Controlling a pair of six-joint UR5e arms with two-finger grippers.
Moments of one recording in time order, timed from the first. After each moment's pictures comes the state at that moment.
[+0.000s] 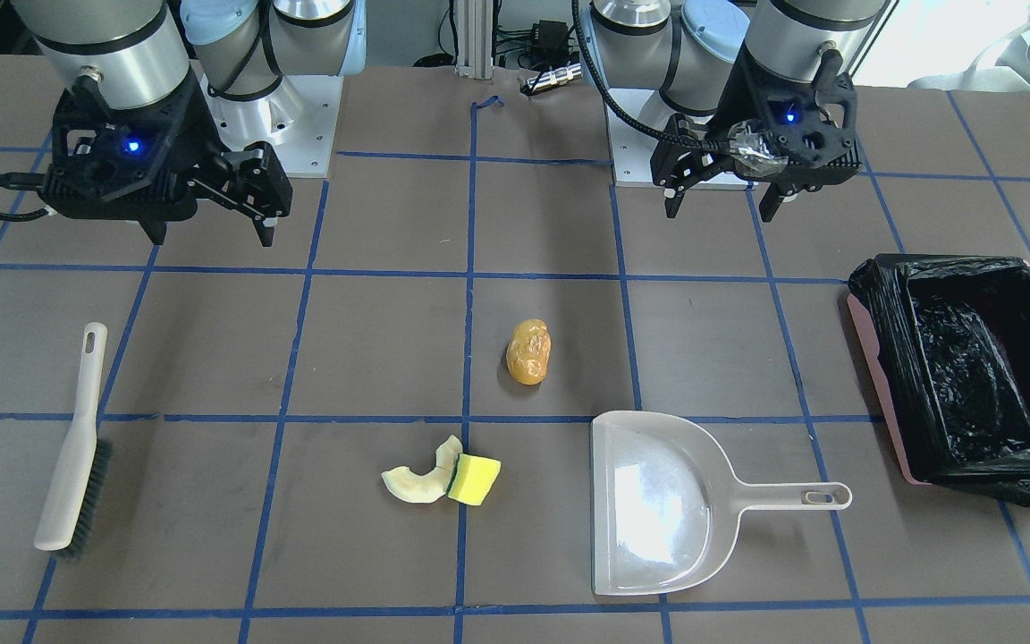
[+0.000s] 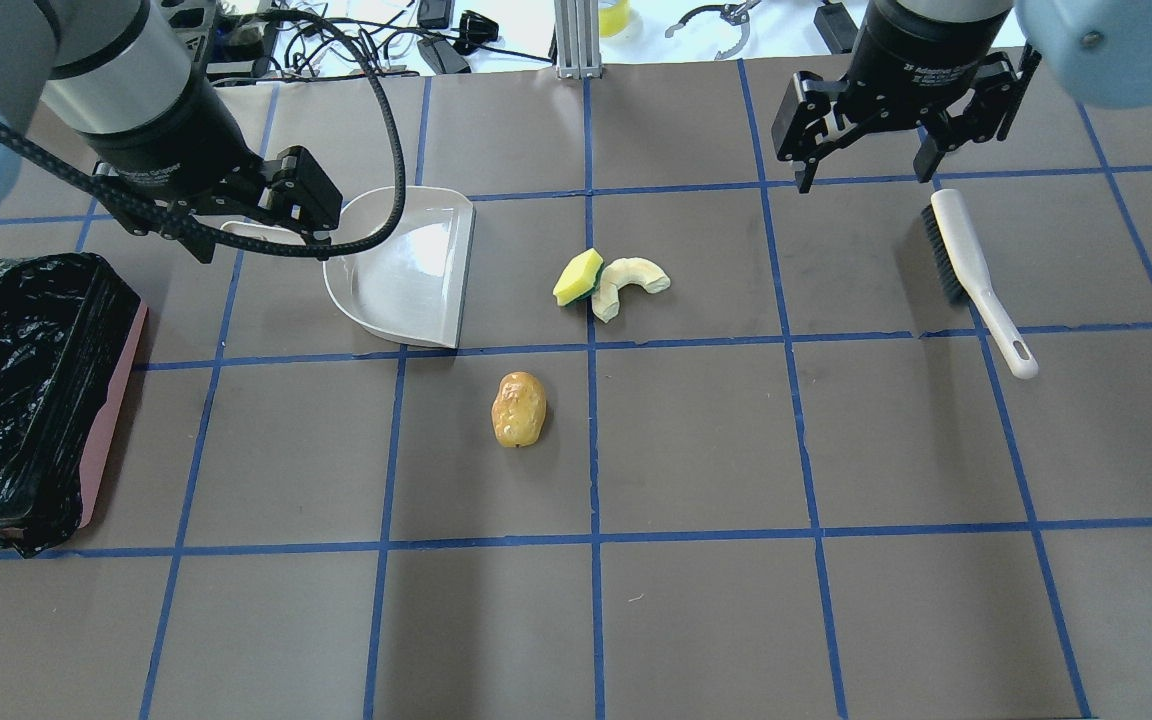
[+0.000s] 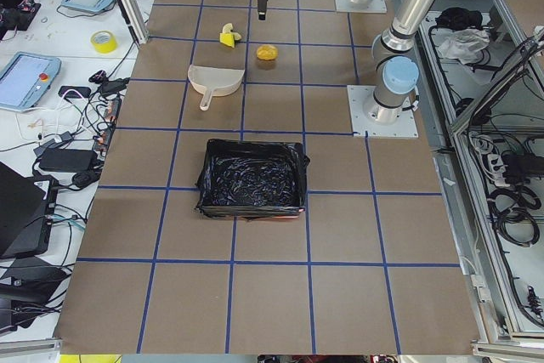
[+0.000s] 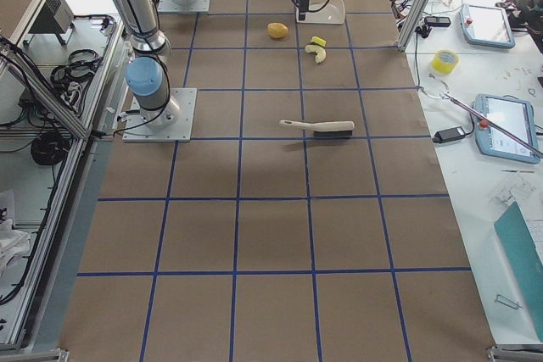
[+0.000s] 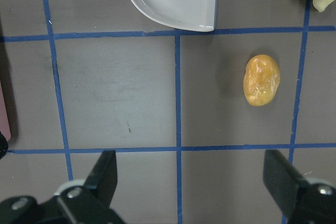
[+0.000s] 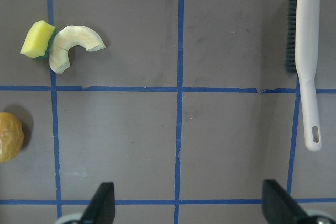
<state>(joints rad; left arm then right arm) -1.58 -1.52 -1.58 -1.57 1.58 0.01 1.64 -1.50 1.44 -1.52 -1.61 0.04</state>
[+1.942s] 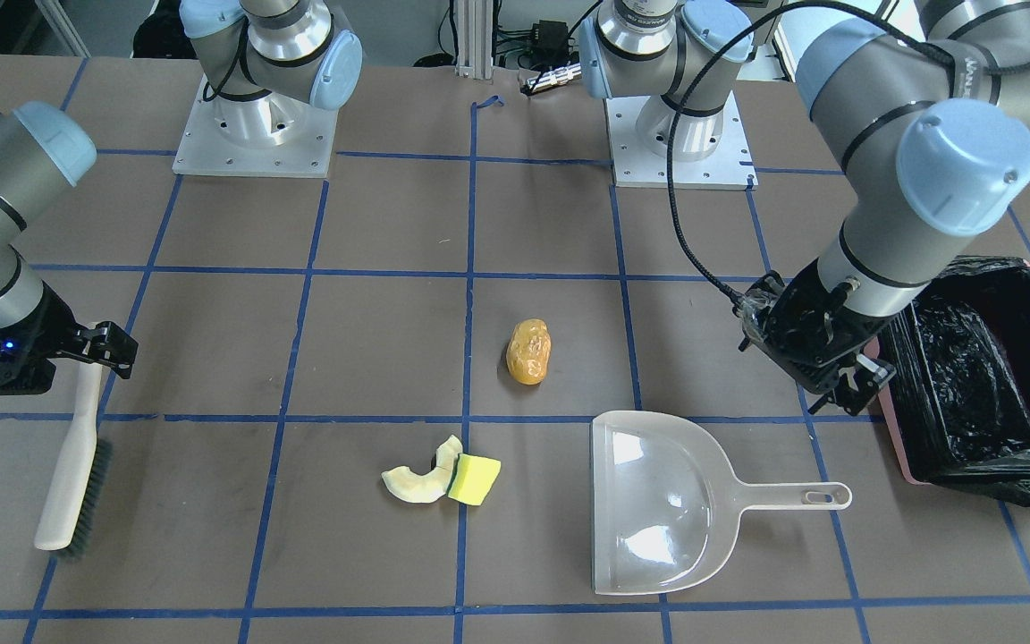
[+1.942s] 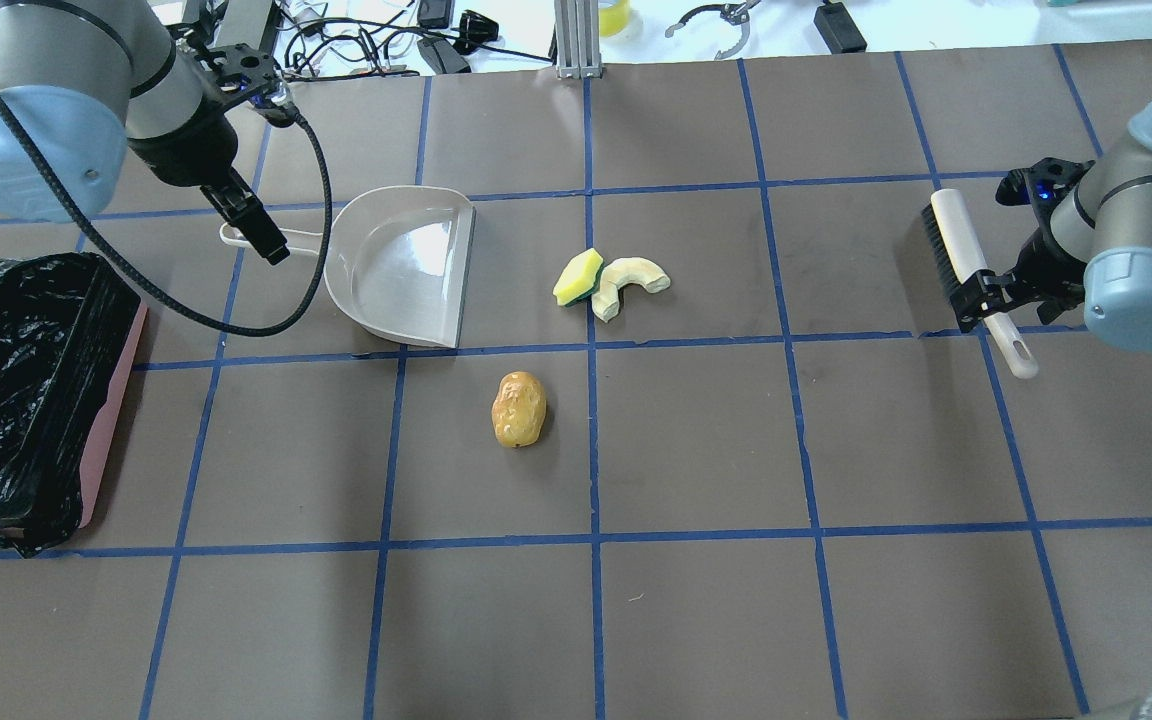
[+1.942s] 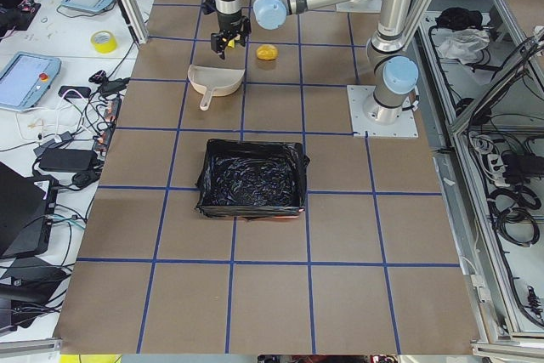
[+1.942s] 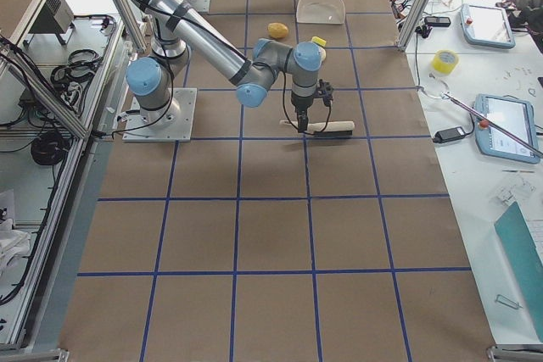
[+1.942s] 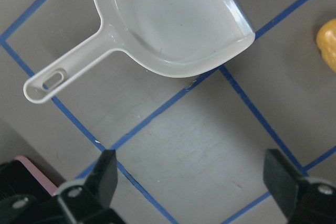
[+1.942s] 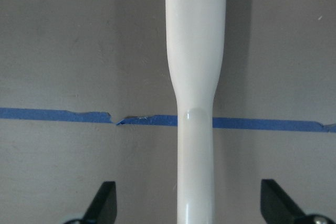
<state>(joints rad) -1.43 -1.81 -1.61 -1.25 1.60 1.13 1.15 -1.33 1.99 -2.27 -1.59 -0.47</state>
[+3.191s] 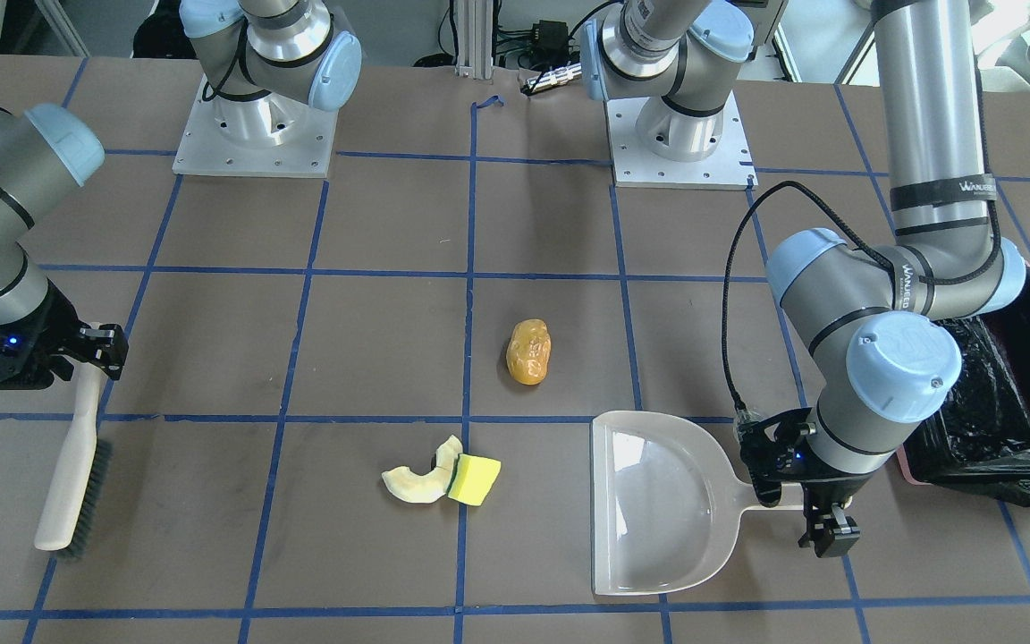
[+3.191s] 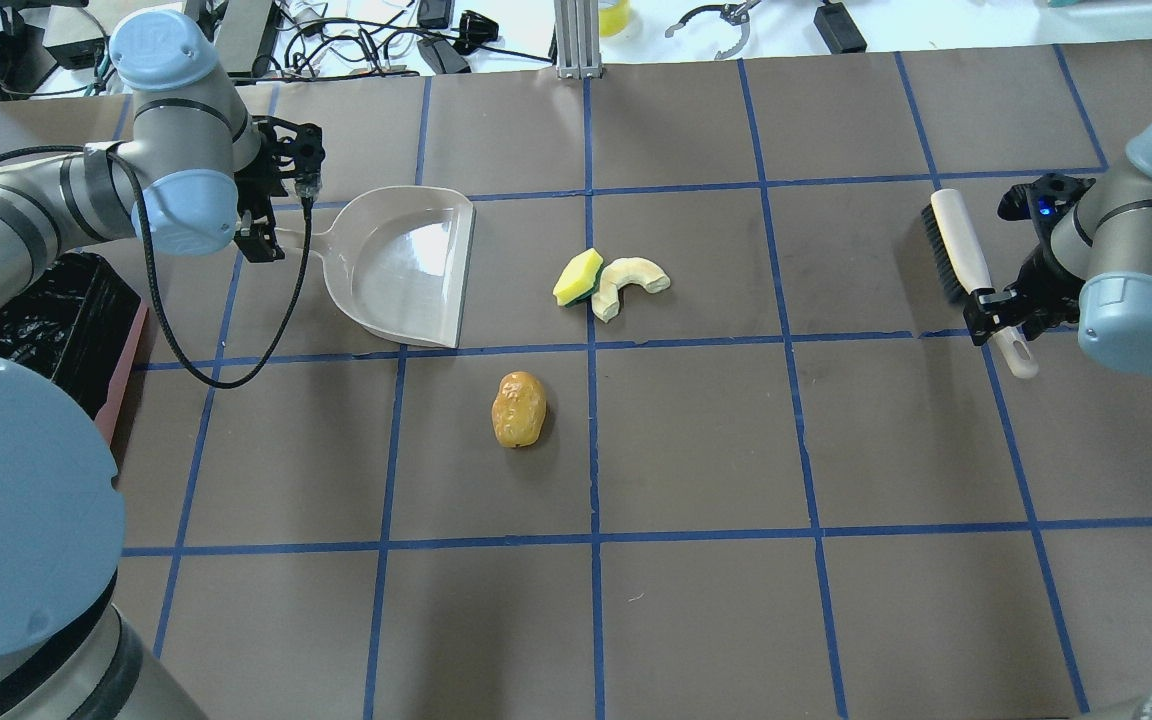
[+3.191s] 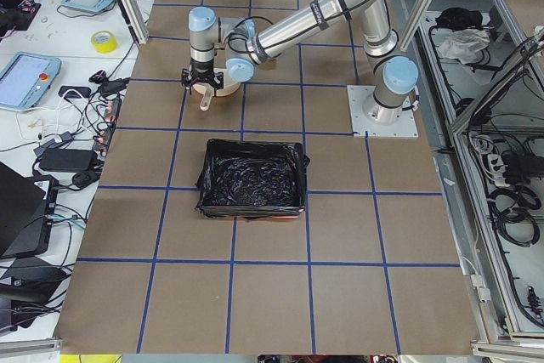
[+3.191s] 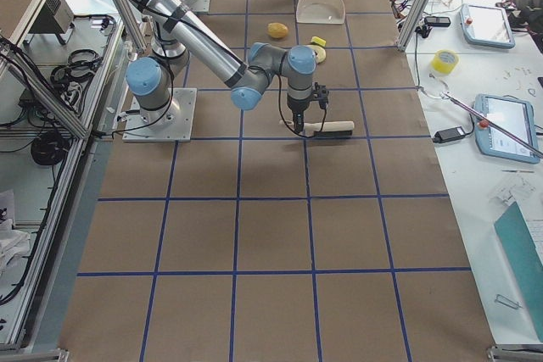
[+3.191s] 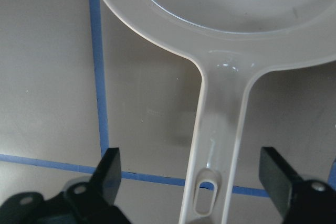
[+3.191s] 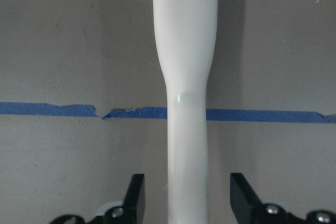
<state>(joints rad) -1.40 -2.09 -1.60 -0.87 1.68 1.69 1.14 -1.33 2.02 -2.31 -1.59 -0.48</state>
